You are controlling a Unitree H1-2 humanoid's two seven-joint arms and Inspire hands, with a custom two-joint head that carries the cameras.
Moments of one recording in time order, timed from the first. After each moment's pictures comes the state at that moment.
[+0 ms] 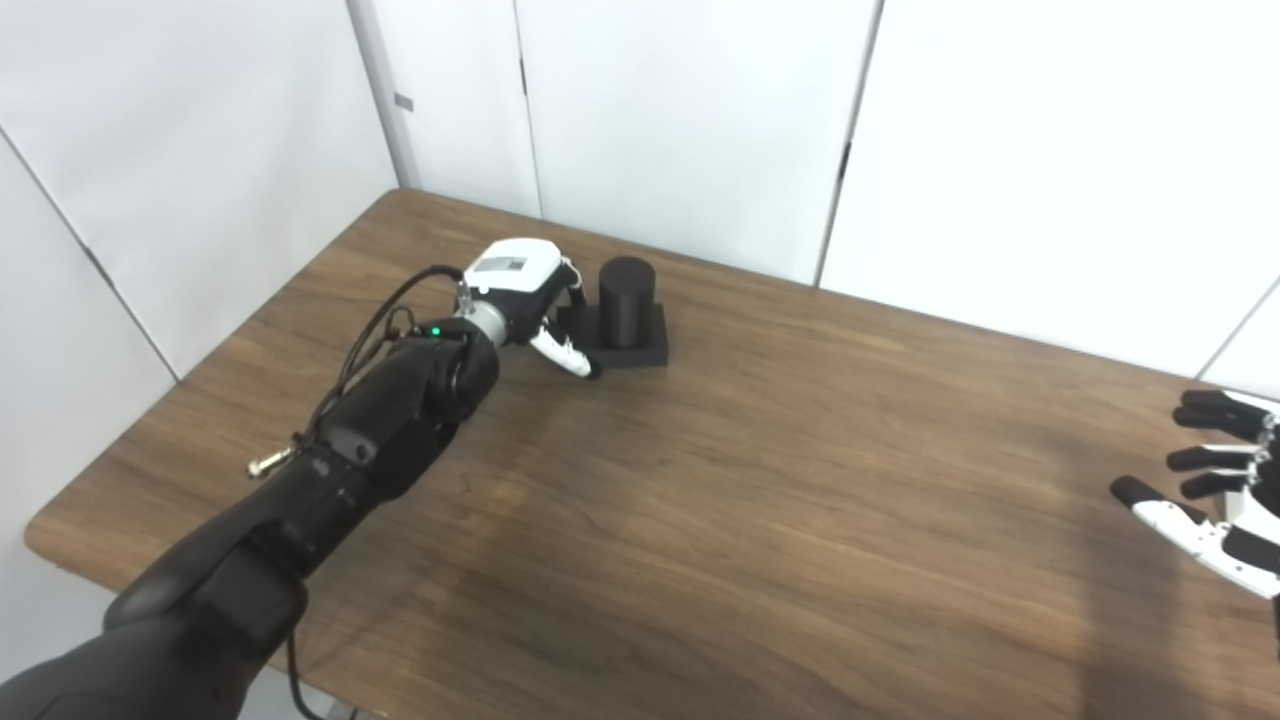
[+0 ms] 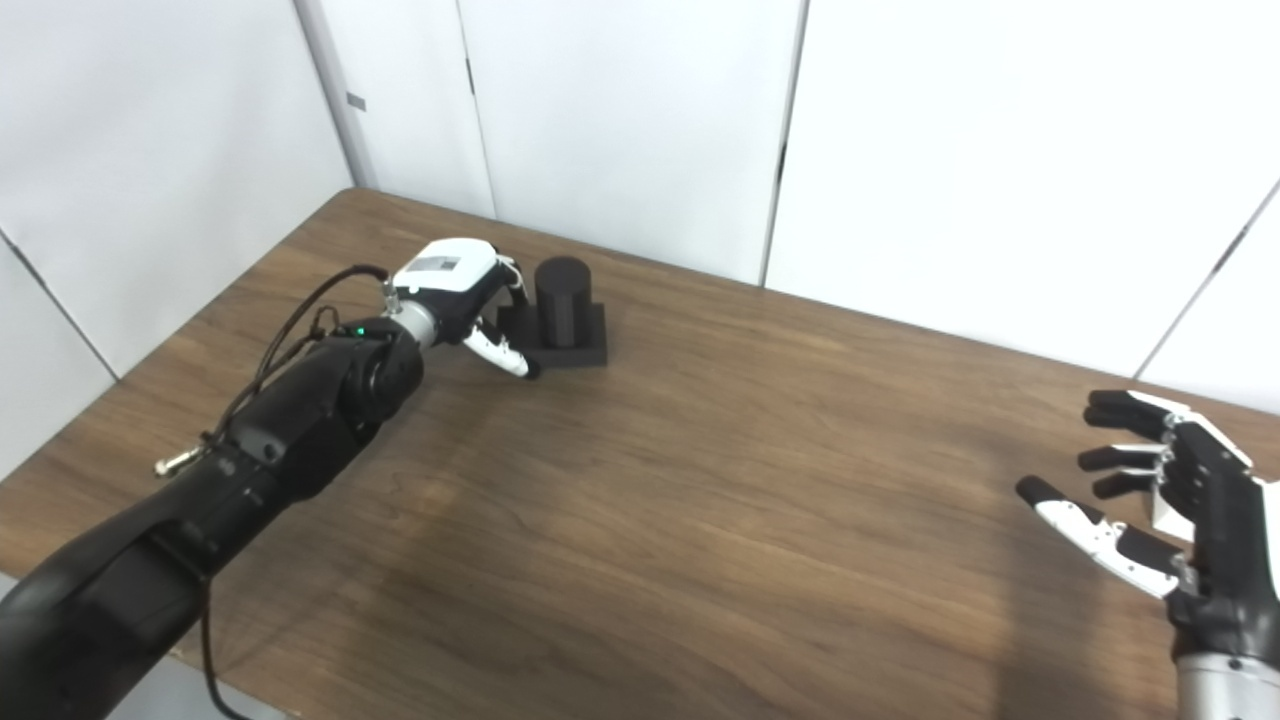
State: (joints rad) left arm -0.48 0.59 -0.35 0.34 0.71 0.17 -0.17; right arm -0.10 -0.19 -0.06 -0.32 -0.28 0.15 -0.02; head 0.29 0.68
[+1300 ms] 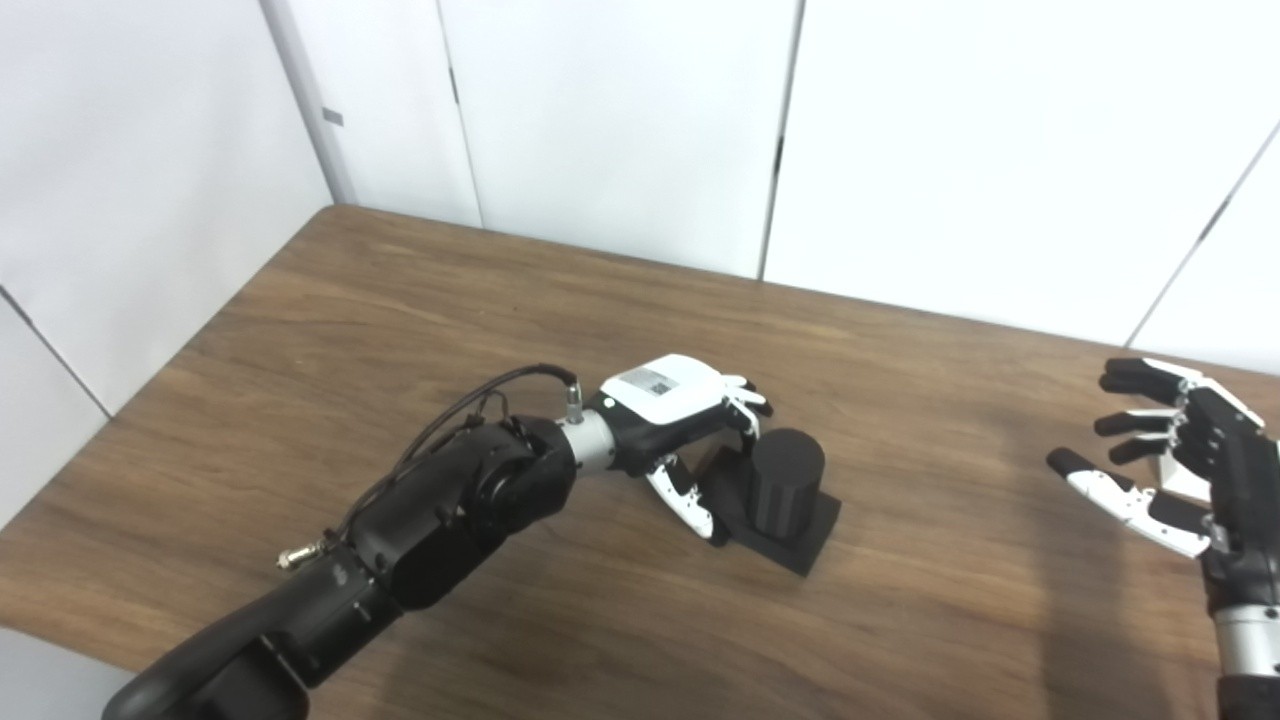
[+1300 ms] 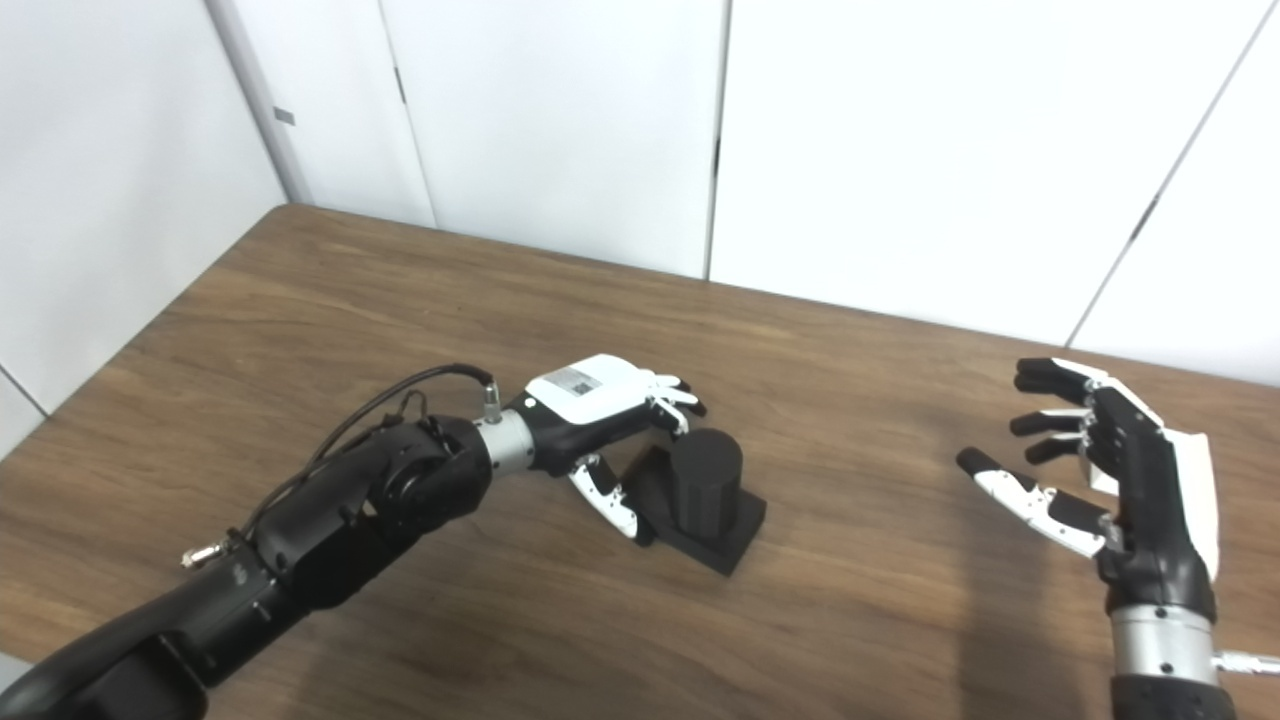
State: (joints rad) left arm -0.42 0.47 -0.55 0.04 0.68 -0.09 -0.34; right arm -0.10 -0.19 -0.06 -0.28 -0.29 0.08 -0.03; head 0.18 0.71
